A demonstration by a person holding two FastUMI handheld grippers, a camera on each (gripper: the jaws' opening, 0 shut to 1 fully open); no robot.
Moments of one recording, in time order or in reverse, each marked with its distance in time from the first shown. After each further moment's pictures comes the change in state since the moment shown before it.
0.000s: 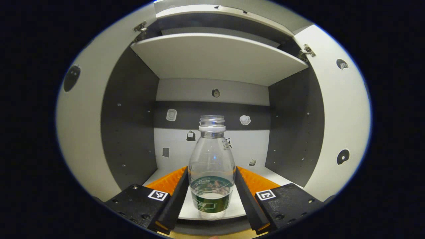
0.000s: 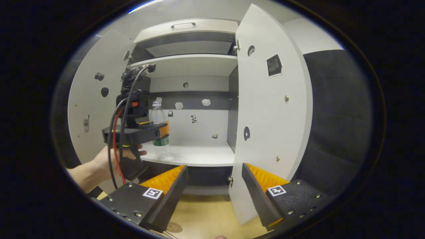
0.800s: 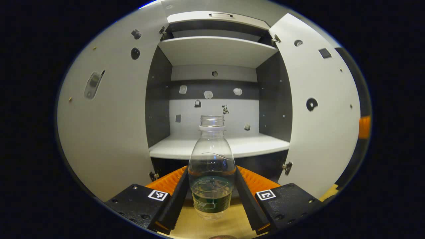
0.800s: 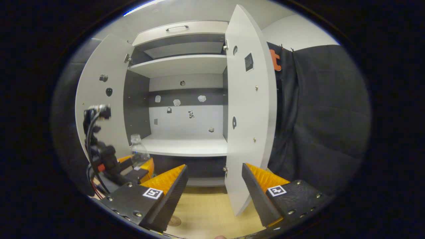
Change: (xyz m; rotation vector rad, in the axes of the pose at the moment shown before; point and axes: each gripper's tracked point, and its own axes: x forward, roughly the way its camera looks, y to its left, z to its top) left arm -0.149 -0.013 -0.141 0.037 0.124 0.047; right arm -0.043 -0.035 -0.022 0.028 0.041 -0.016
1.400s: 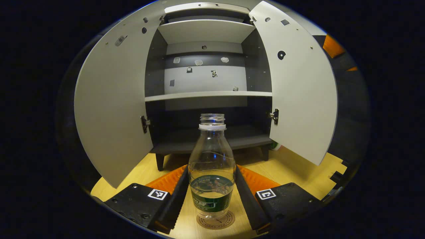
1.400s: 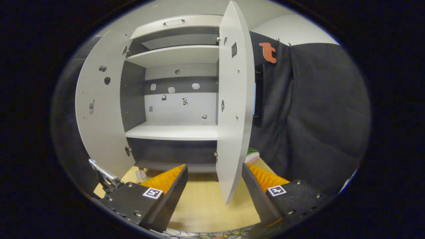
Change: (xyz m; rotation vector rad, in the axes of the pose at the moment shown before) left arm -0.061 -0.030 -0.156 0.025 0.150 -0.037; right arm -0.027 -0.025 -0.036 -0.019 0.101 -0.031
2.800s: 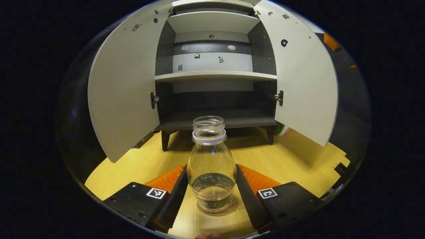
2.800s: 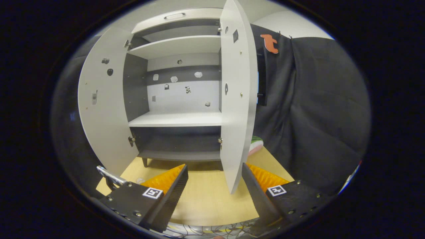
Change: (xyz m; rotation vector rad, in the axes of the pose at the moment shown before) left arm -0.021 0.008 -0.039 -0.019 0.065 0.046; right arm -0.006 0.010 -0.033 0.015 0.068 0.032
